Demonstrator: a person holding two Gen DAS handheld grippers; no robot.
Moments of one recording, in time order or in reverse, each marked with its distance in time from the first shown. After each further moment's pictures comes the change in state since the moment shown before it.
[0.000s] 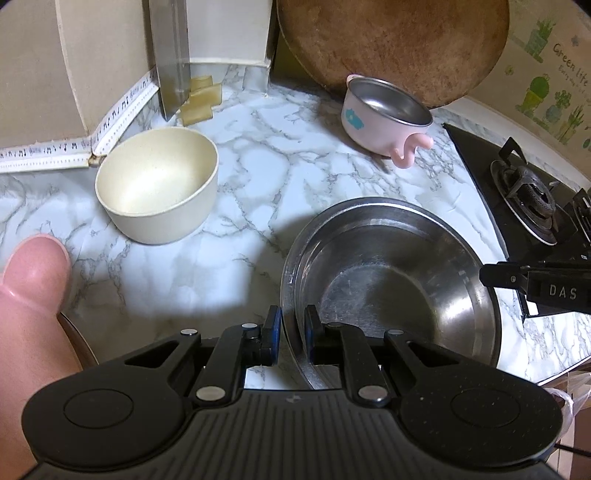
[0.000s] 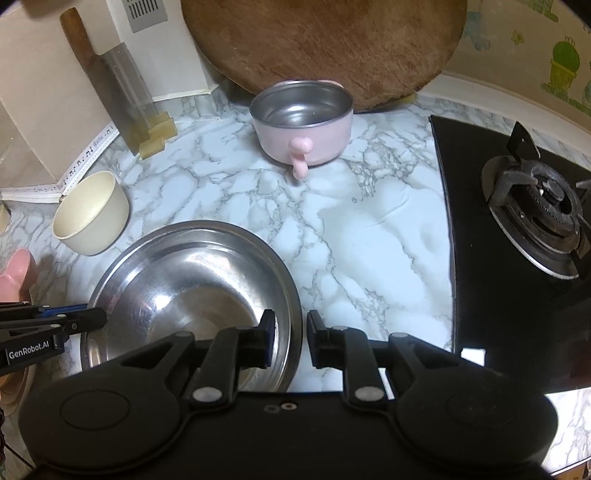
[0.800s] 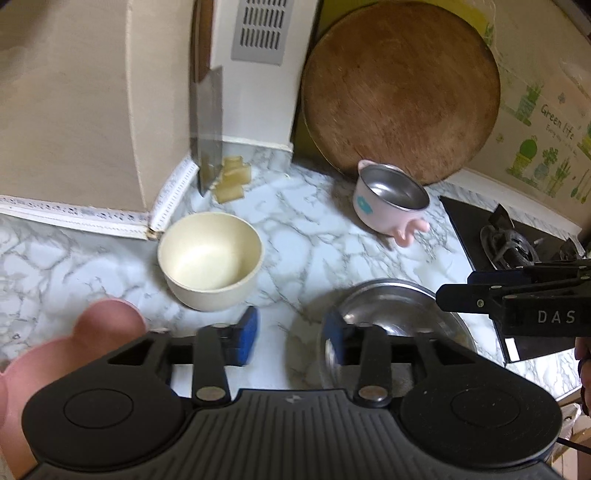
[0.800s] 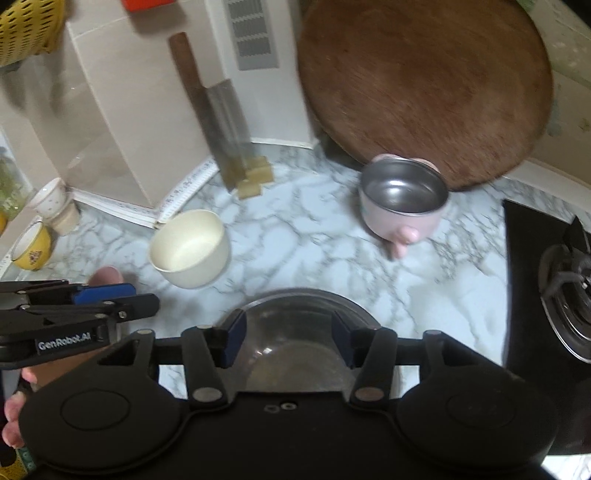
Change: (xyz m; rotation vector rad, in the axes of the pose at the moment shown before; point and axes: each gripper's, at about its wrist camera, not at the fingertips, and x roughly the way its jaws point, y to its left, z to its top) left arm -0.069 0.033 0.016 -0.030 -0.200 0.003; right arm -0.043 0.068 0.036 -0.155 -0.098 0.172
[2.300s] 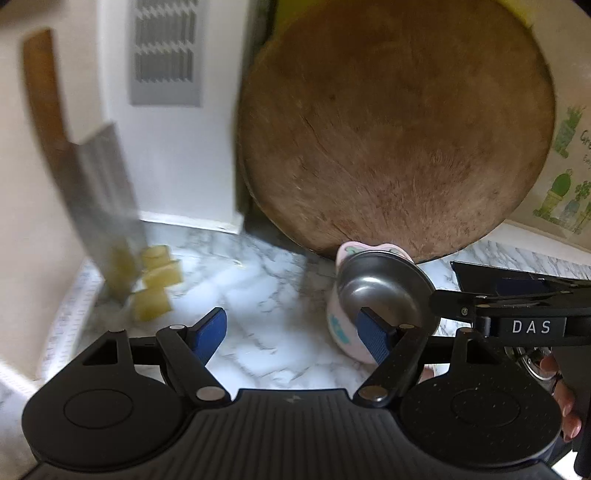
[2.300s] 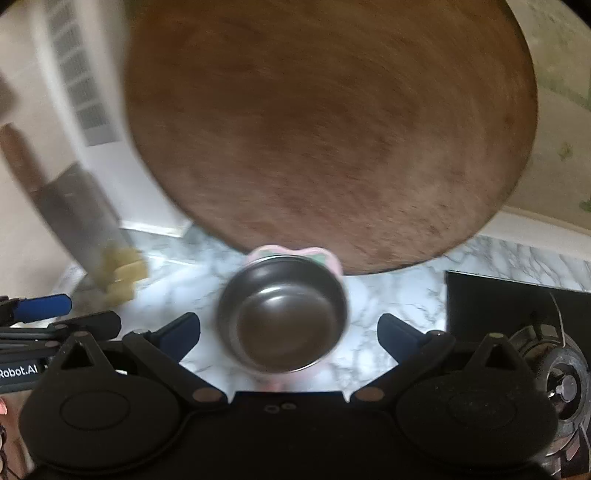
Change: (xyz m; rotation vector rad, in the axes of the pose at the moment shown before) left arm 0.152 -0.071 0.145 0.015 0.023 0.000; right arm 0.087 -0.133 0.113 0.124 -0.052 -0.172
